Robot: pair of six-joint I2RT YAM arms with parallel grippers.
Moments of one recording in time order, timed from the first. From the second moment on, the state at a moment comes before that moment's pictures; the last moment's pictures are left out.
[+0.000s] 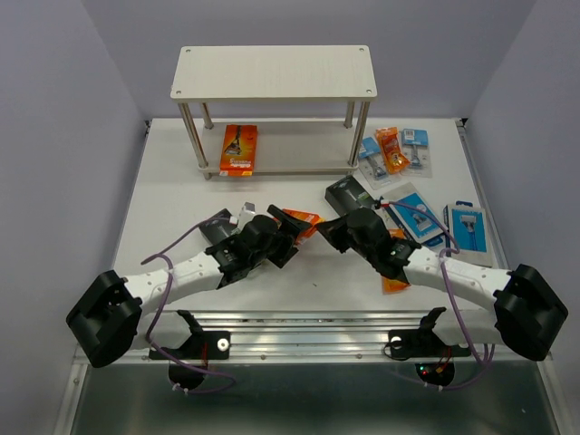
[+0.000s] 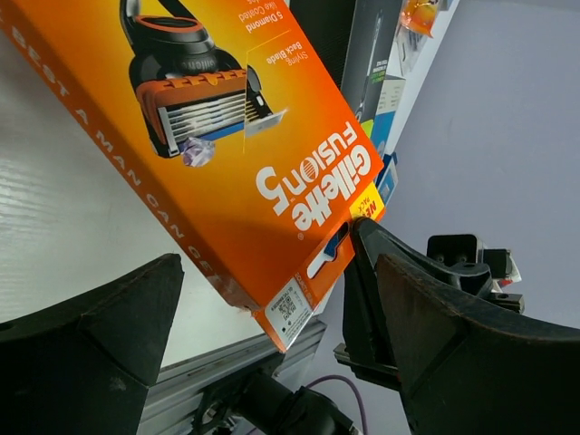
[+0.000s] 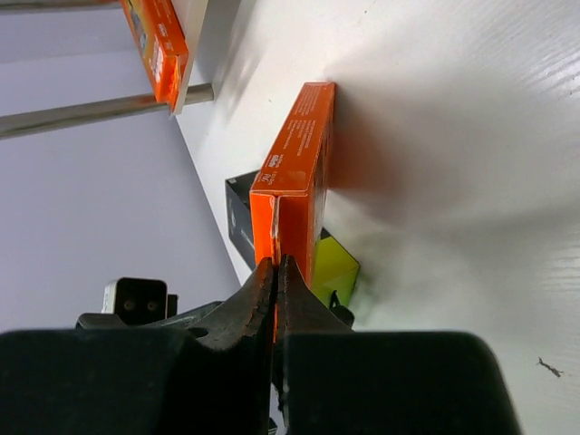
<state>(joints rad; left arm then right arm) -0.85 1.21 0.61 0.04 -0.18 -1.59 0.81 1.24 0.65 0.08 0.29 1.57</state>
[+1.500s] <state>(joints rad) -0.88 1.27 0.62 0.04 -0.32 -1.61 0.90 1.20 0.65 -0.10 0.21 1.39</state>
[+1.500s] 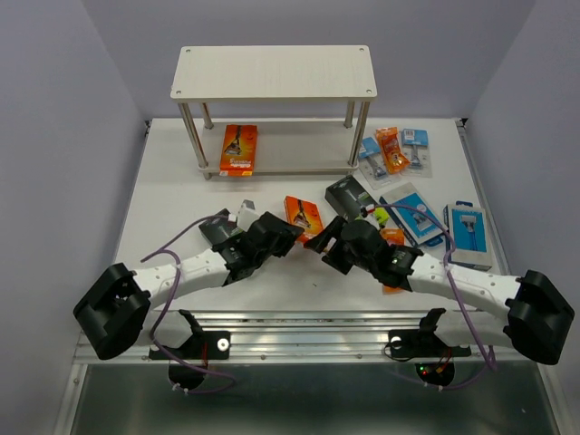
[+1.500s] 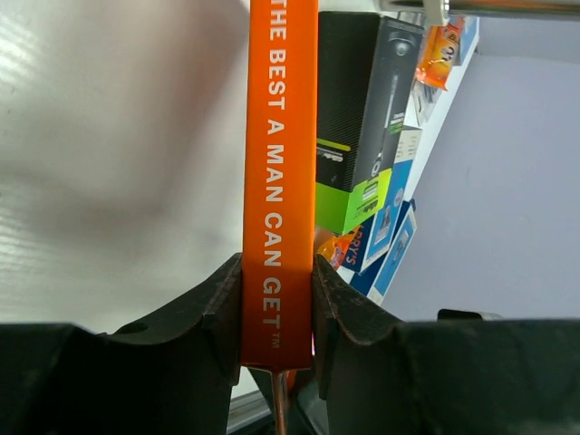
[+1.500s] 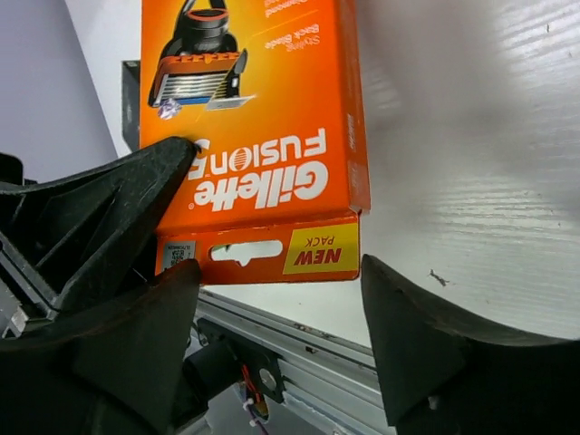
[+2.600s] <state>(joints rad) -0.33 1.12 0.54 0.41 0.08 -1.07 0.88 1.01 0.69 -0.12 0.35 0.99</state>
